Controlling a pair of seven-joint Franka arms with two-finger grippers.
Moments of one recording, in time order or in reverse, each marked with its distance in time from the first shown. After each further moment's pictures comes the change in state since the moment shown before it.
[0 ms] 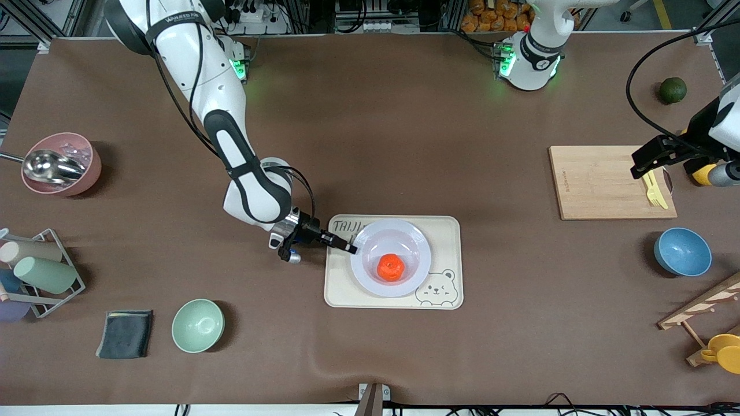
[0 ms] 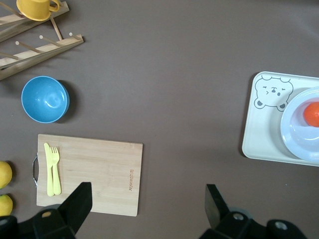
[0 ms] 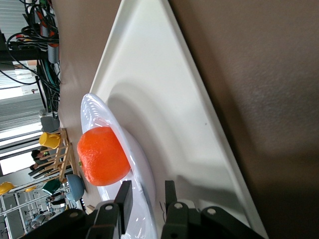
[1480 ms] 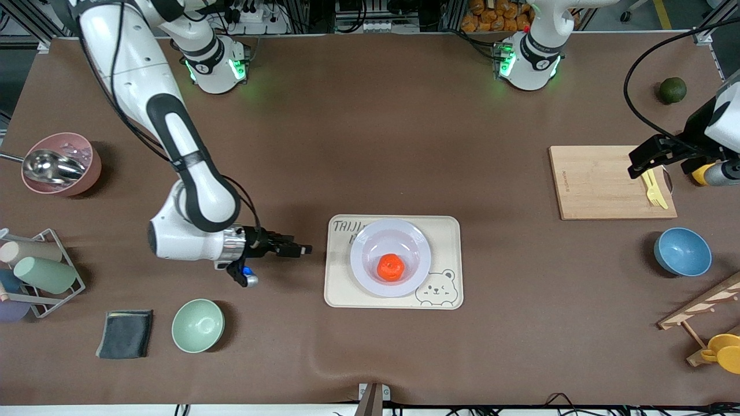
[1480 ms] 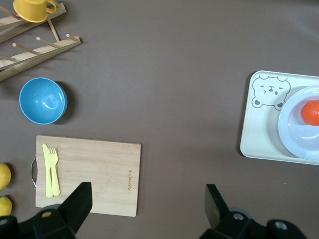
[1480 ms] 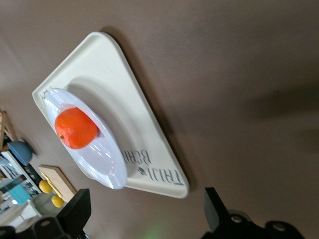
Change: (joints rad) left arm -0.003 0.000 -0.011 0.001 0.000 0.000 0.000; right arm -0.272 -0.130 -0.007 0.056 -0.905 -0.453 0.644
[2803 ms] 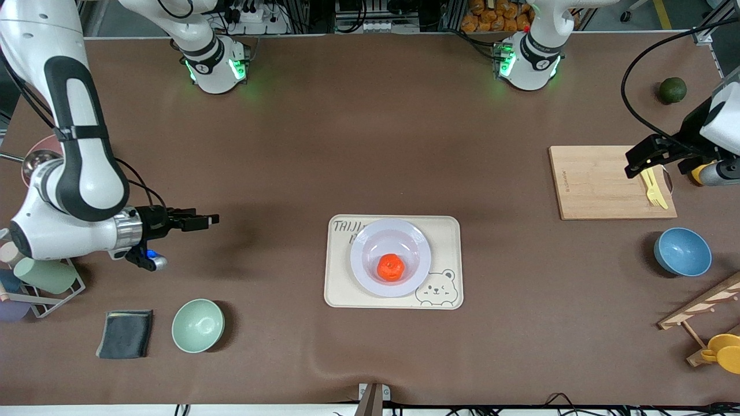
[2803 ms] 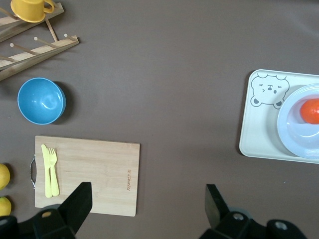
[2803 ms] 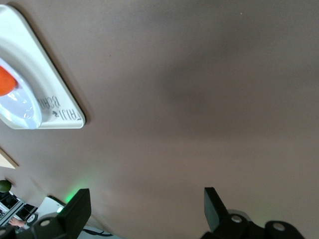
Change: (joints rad) left arm 0.001 0.000 -0.003 -0.001 0.000 0.000 0.000; right arm -0.225 -0.183 -0.059 0.004 -0.382 -0.444 -0.026
